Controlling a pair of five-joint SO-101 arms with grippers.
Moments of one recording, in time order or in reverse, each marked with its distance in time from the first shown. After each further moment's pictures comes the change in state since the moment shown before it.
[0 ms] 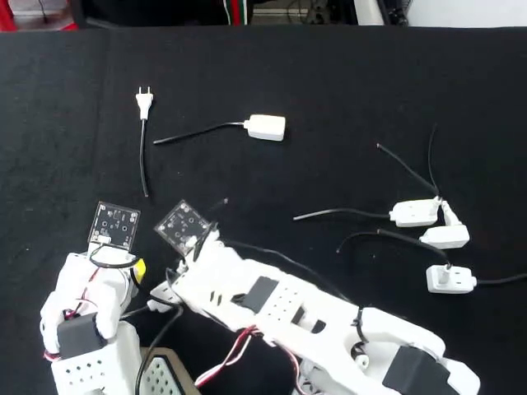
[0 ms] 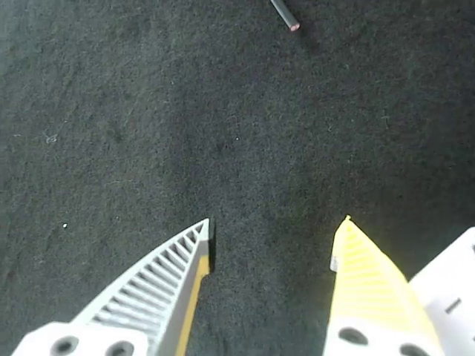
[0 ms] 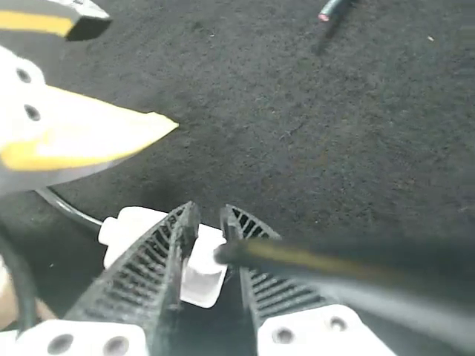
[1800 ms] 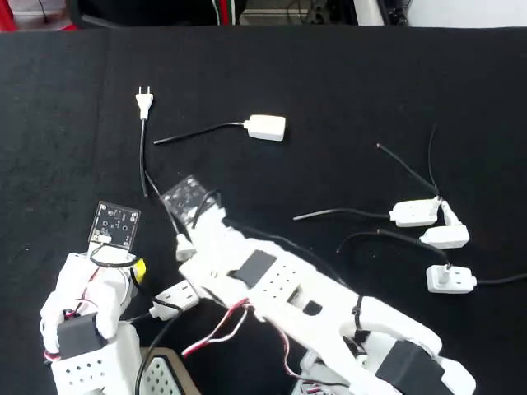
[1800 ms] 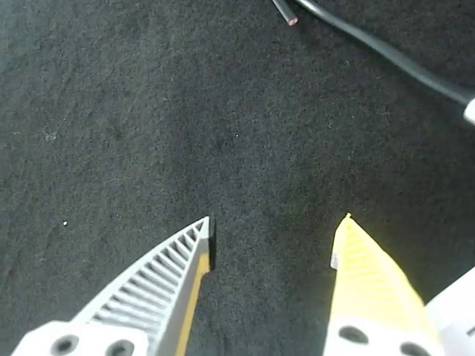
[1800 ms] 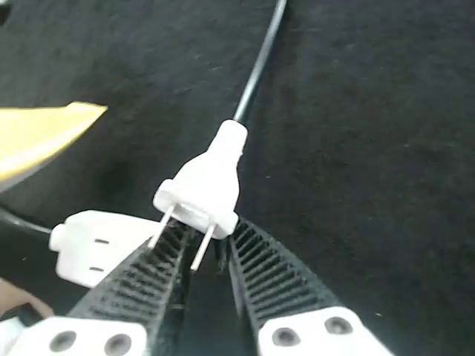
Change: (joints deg) left arm 0.0 0.1 0.0 0.0 -0.2; right arm 7.3 1.3 -12.4 20.5 -4.5
